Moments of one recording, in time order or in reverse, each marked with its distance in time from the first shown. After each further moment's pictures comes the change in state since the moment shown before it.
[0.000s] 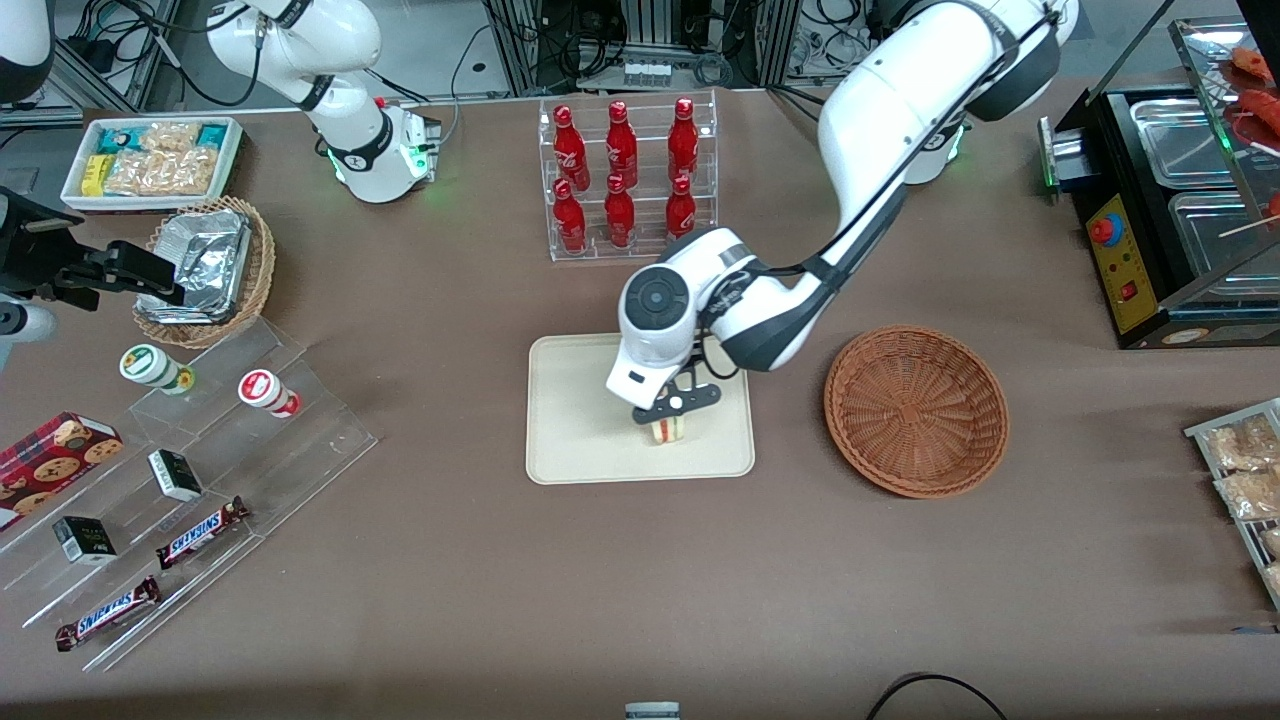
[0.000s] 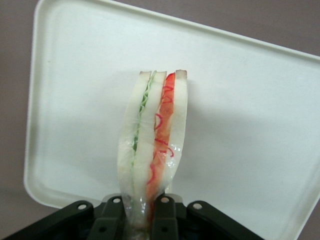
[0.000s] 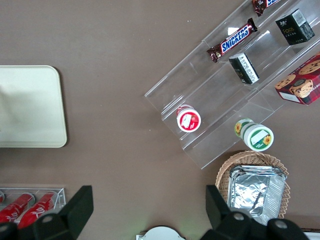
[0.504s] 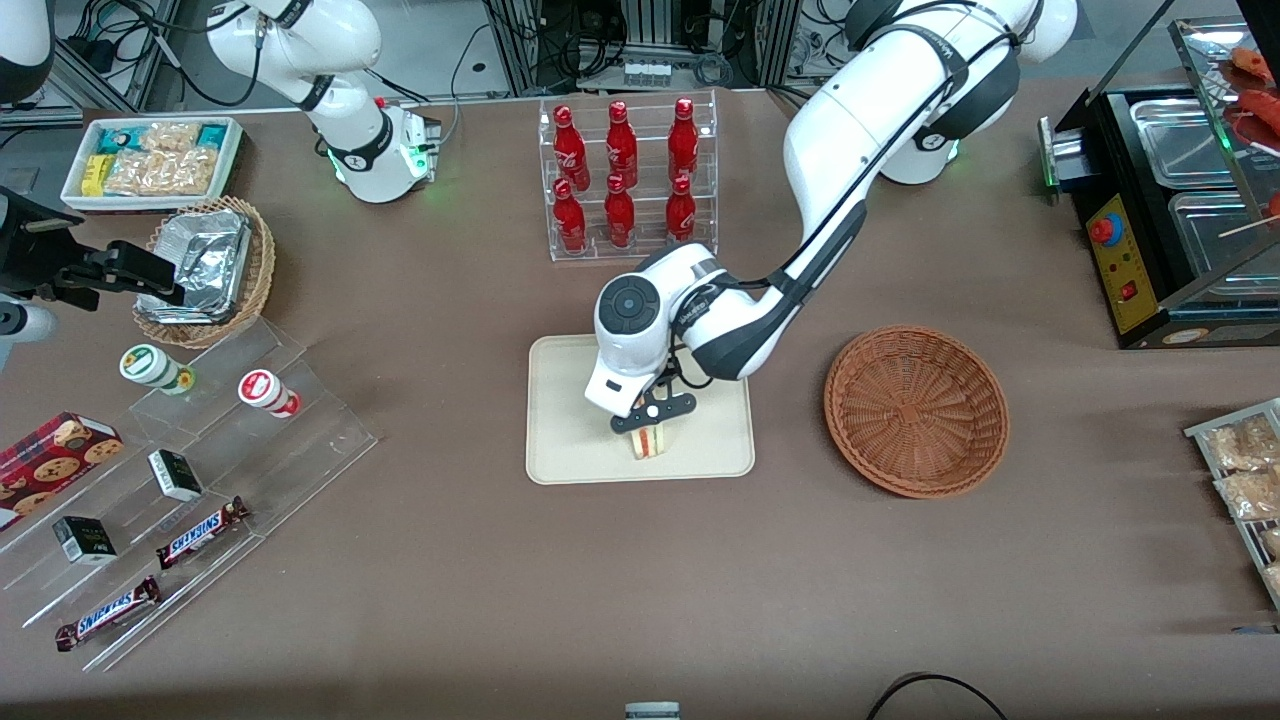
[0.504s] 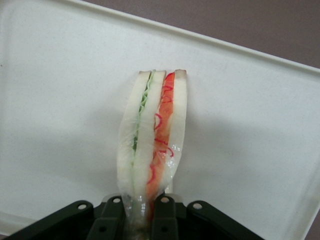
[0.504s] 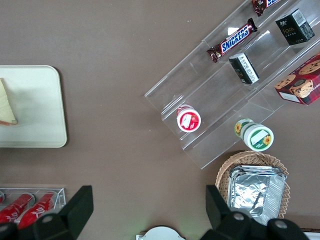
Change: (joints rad) arm -0.100 0.077 0.091 0.079 0.002 0.057 -0.022
